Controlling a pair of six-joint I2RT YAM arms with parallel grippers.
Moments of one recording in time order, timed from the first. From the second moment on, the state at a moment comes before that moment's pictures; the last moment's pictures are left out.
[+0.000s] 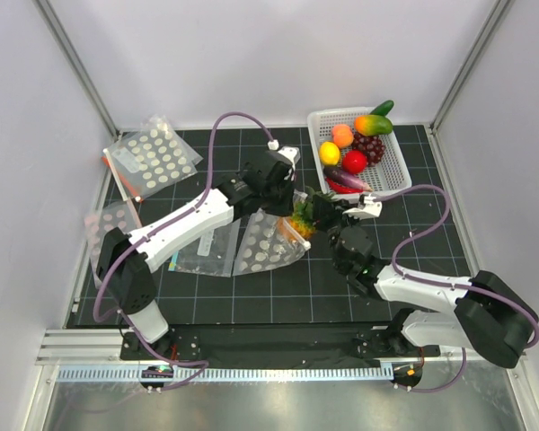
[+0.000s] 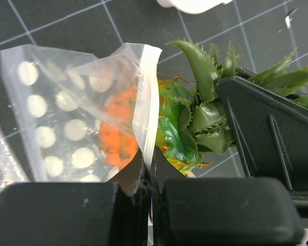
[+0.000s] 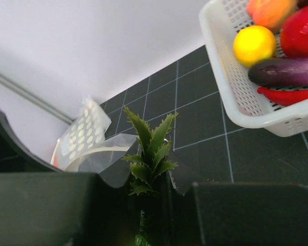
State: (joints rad) left arm -0.82 1.69 1.53 -0.62 -0.04 -0.49; right arm 0.83 1.19 0.43 0.82 0.76 0.65
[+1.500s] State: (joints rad) left arm -0.78 1.50 1.37 -0.39 0.39 -0.43; right arm 0.65 1.05 0.21 1.32 -0.22 0.37
